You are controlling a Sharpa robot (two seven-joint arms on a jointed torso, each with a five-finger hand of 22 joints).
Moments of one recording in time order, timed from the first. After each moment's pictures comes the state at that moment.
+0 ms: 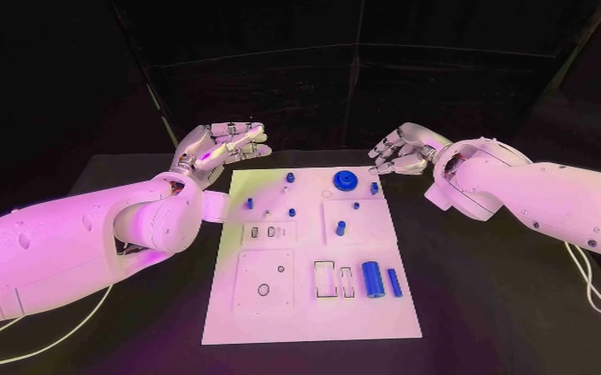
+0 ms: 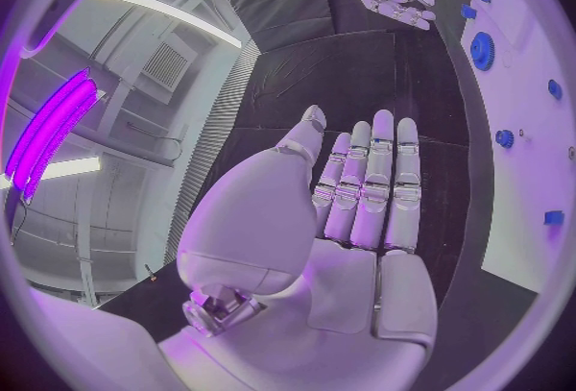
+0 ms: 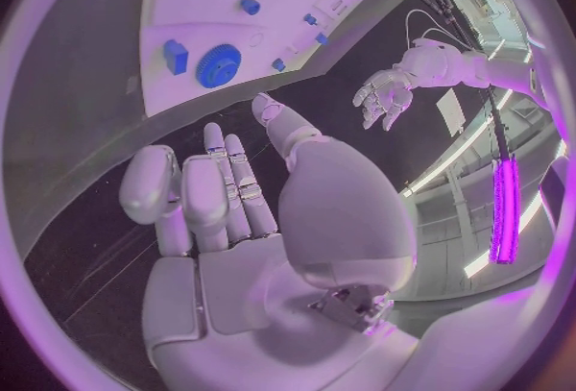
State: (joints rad) left arm 1.31 -0.91 -0.12 1.61 0.11 -0.39 0.56; left_hand 1.40 0.04 0.03 0.03 0.04 0.96 0.21 0.13 0.07 1.08 0.16 0.16 0.07 1.09 0.11 0.22 0.14 0.17 0.90 0.23 0.20 0.09; right arm 1.36 -0.81 -0.09 1.38 -1.08 -0.32 -0.08; right_hand 1.24 -0.12 0.28 -0.12 0.24 0.93 0.20 0.07 0.07 1.03 0.12 0.22 0.08 1.46 0.03 1.27 0.93 0.12 1.28 0.14 1.37 1.09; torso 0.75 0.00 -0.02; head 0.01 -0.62
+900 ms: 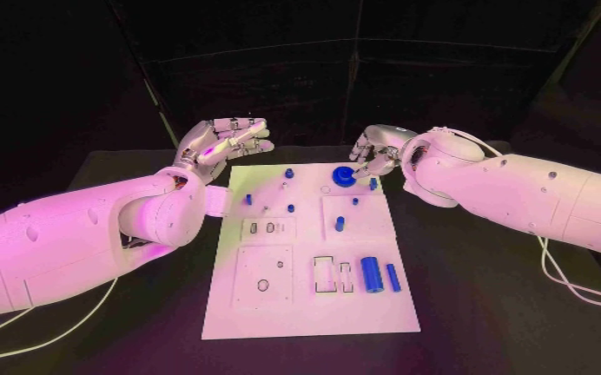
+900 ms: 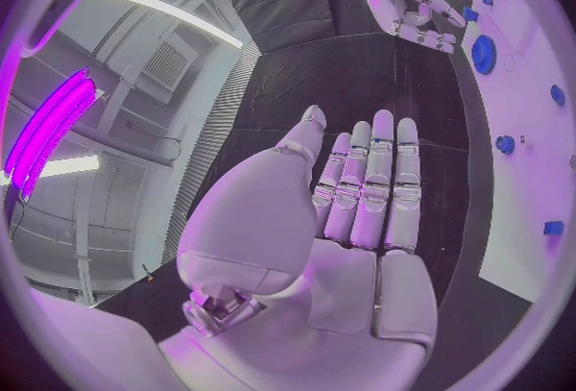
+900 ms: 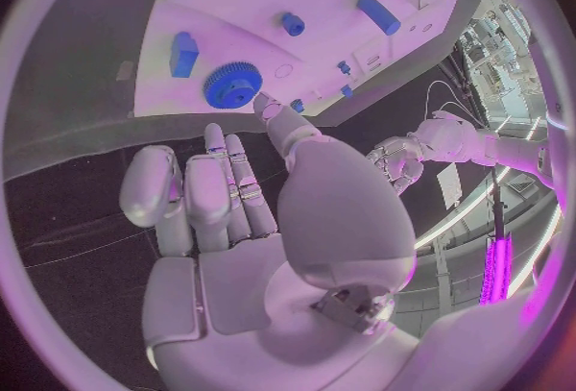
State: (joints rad) left arm 1.31 -0.89 -0.12 1.59 0.11 -0.38 0.56; left_hand 1.40 0.04 0.03 0.03 0.04 0.96 0.21 0.13 0.07 1.08 0.16 0.16 0.07 1.09 0.11 0.22 0.14 0.17 0.90 0.23 0.20 0.09; right arm 1.35 -0.64 -0.09 1.25 -1.39 -0.20 -0.17; right_hand 1.25 -0.12 0.26 -0.11 0.23 0.92 0.19 0.07 0.07 1.01 0.12 0.24 0.08 1.46 0.03 1.28 0.94 0.12 1.28 0.14 1.37 1.10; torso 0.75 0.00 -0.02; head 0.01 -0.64
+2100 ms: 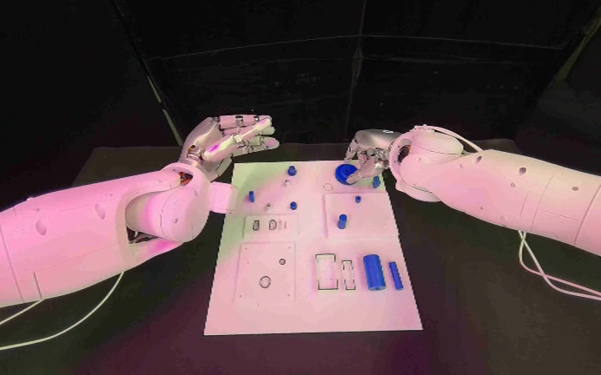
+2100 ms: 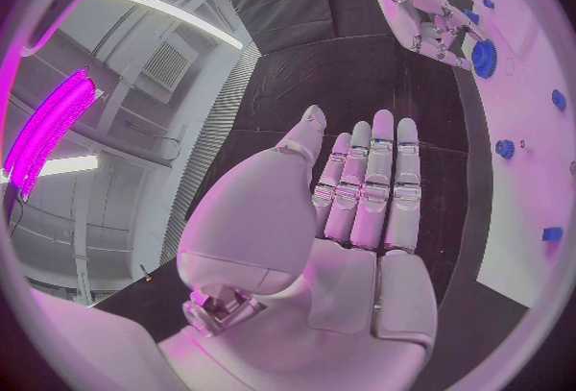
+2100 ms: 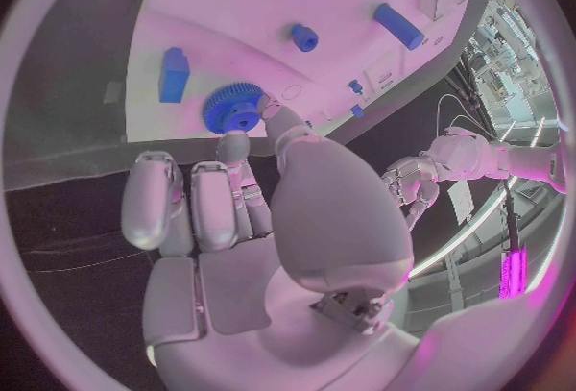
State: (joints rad) left arm 1.31 -0.88 -0.12 1.58 0.11 -0.37 0.55; left_hand 1.40 0.04 0.03 0.03 0.04 0.96 0.21 0.13 0.07 1.08 0.16 0.15 0.07 1.09 0.11 0.22 0.14 0.17 0.91 0.24 0.20 0.09; right arm 1.34 -0.54 -0.09 1.14 -1.42 -0.10 -0.20; right_hand 1.32 -0.10 0.14 0.01 0.19 0.86 0.17 0.08 0.07 1.14 0.08 1.08 0.81 1.46 0.00 1.39 1.12 0.08 1.35 0.11 1.43 1.21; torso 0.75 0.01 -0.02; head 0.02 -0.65
